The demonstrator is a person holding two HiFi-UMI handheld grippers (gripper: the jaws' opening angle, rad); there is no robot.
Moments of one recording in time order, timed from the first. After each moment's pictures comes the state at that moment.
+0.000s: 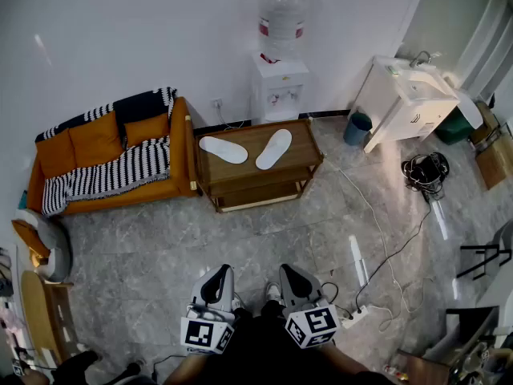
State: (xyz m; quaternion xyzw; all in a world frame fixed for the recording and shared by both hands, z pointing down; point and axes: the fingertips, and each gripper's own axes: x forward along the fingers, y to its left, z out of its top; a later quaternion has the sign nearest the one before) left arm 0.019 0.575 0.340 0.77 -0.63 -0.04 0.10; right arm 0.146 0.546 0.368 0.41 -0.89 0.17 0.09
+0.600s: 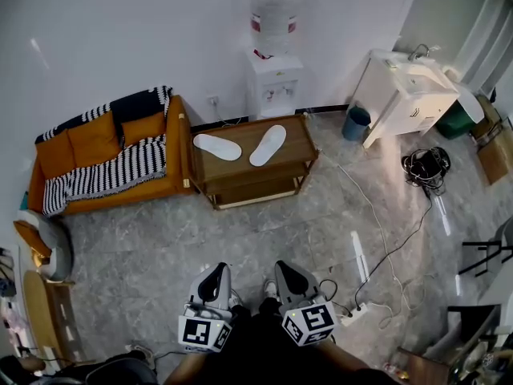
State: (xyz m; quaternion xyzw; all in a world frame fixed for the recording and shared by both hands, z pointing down) left arm 0.048 0.567 0.345 0.77 -0.63 -0.03 0.10; right arm 0.170 0.536 0.366 0.40 -0.90 0.17 0.07
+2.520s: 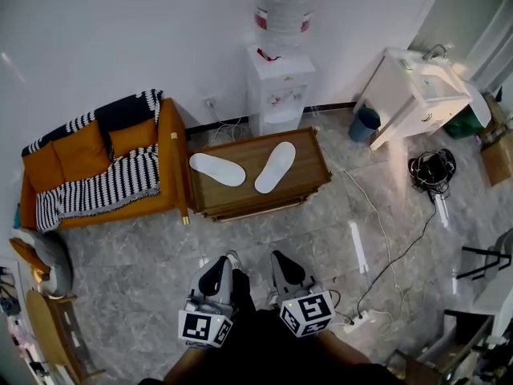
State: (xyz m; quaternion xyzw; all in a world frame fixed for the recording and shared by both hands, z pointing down) left arm -0.031 0.351 0.367 0.77 -0.62 -0.02 0.13; right arm 0.078 0.319 0.392 0.40 -0.89 0.19 0.10
